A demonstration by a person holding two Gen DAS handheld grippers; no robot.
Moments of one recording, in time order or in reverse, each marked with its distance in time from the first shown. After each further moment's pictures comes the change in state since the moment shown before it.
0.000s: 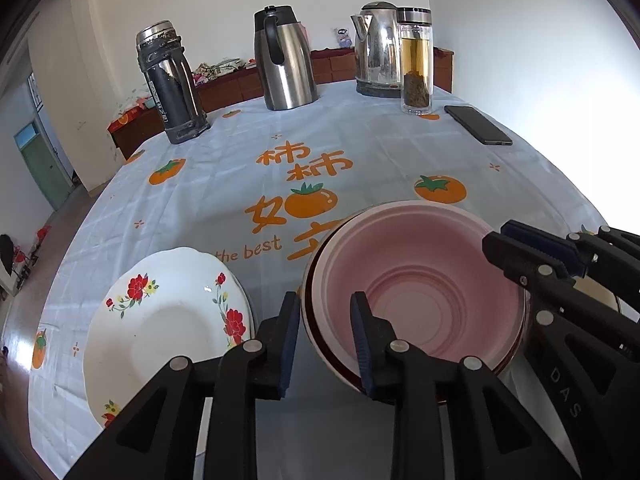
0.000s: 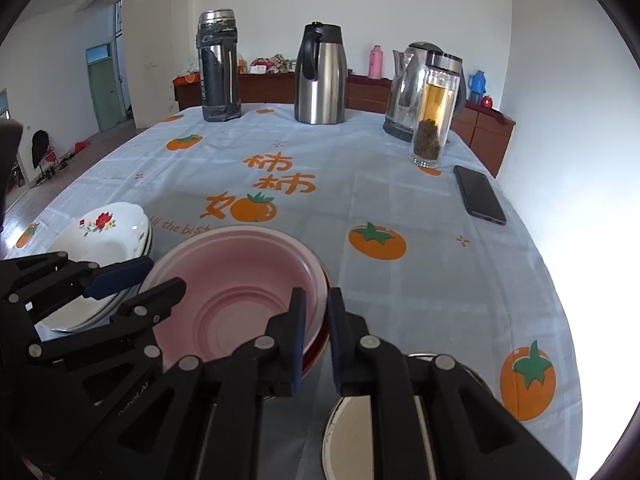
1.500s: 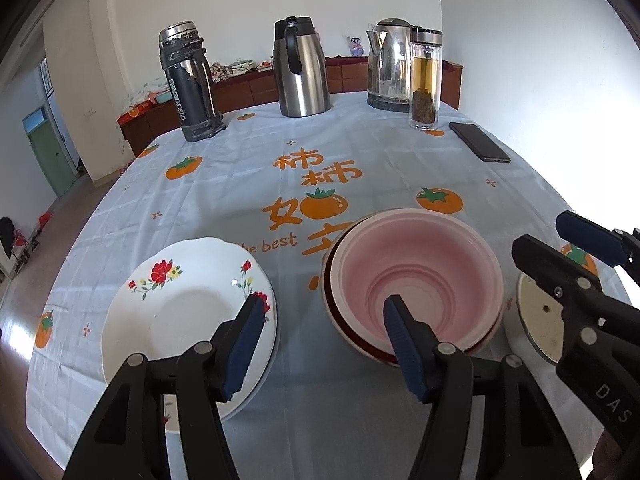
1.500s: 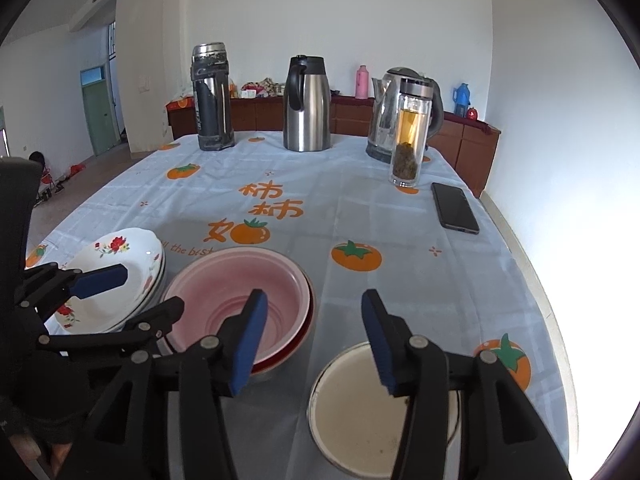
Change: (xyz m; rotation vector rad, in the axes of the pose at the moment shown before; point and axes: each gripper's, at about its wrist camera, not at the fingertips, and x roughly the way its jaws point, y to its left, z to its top) left arm -0.034 0.011 -0.007 -0.061 -0.028 -0.005; right arm -0.048 -0.010 -0.005 0.044 -0.083 -0.013
